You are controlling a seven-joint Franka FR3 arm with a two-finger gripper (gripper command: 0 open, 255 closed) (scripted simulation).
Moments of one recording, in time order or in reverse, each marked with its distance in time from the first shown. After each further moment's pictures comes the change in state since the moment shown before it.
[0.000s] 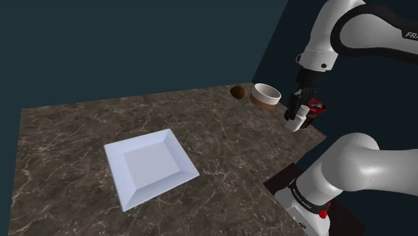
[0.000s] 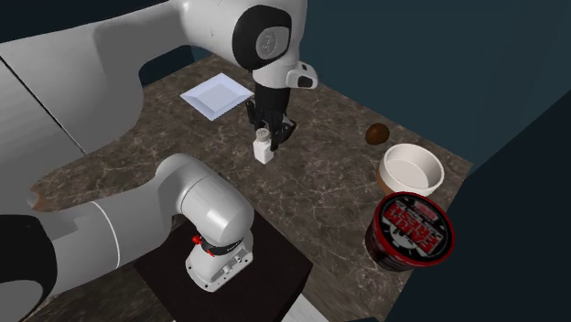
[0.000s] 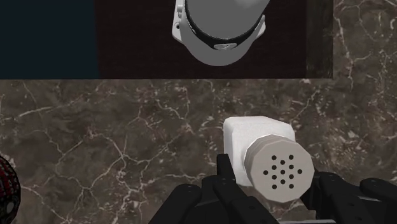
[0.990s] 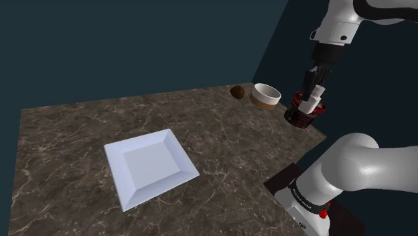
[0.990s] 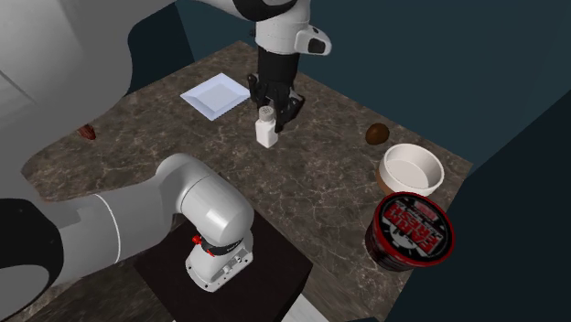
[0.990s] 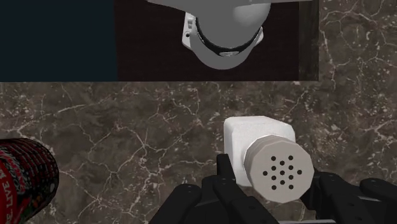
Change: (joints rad) arm -0.008 0.064 -0.027 0.224 -0.027 -0.159 -0.030
